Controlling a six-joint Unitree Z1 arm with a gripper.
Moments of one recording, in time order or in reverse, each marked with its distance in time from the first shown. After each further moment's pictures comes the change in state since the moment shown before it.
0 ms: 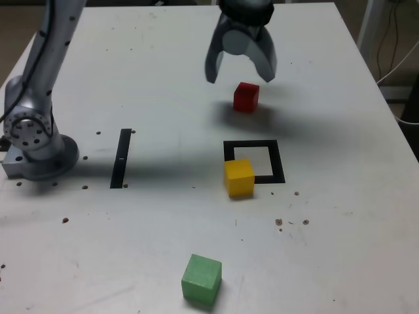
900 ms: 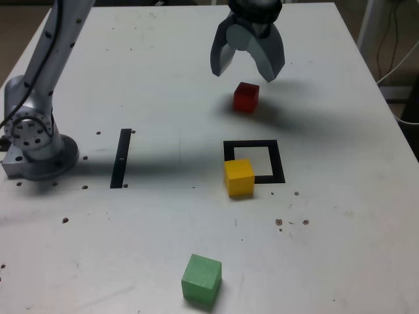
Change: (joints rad) arm 0.015 0.042 -0.067 0.005 0.041 0.260
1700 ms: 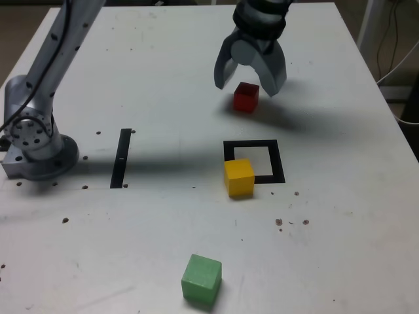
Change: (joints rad) arm -0.014 0.062 0.014 -0.035 -0.010 -0.027
